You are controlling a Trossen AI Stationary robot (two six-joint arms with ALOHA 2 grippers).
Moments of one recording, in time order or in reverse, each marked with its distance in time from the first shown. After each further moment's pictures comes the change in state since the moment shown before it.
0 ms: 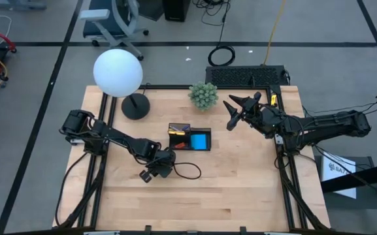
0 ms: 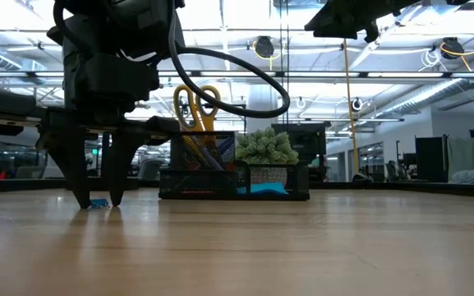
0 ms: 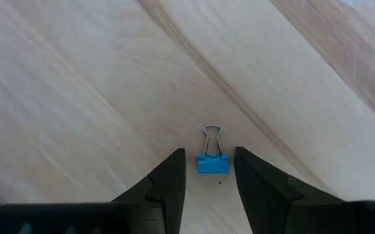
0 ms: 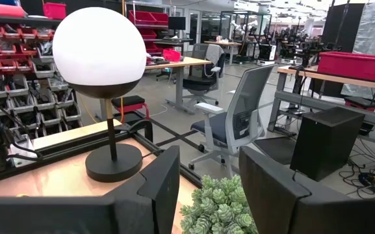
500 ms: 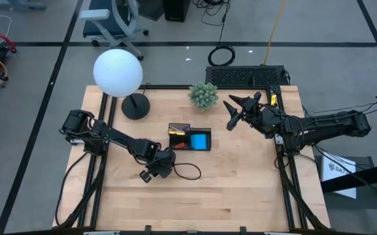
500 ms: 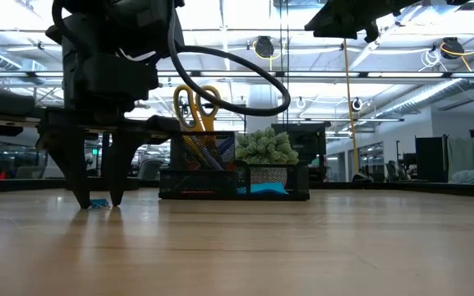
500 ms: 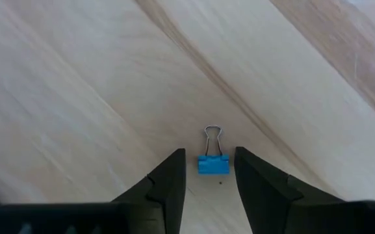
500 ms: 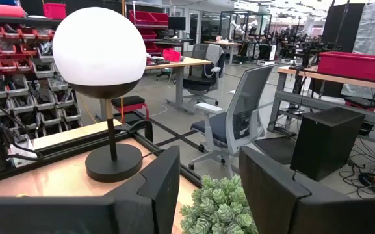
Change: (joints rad) left arm -0.002 0.000 0.000 0.019 -0.023 0.016; right arm 0.000 0.000 0.000 0.000 0.000 0.000
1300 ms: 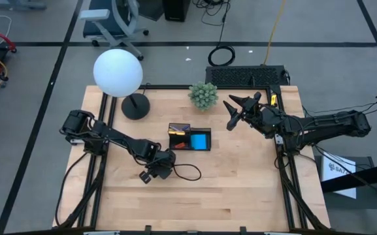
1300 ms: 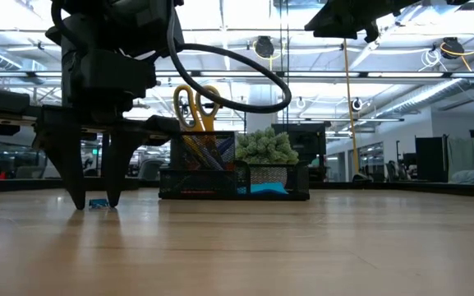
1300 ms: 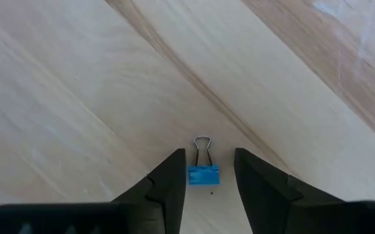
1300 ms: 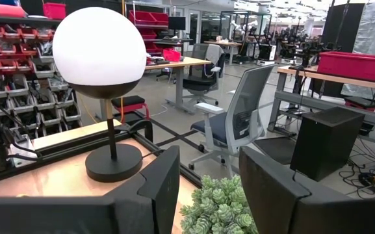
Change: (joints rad) left arm -0.007 -0.002 0.001 0.034 0.037 0.009; right arm 0.000 0.000 0.000 0.000 0.000 0.000
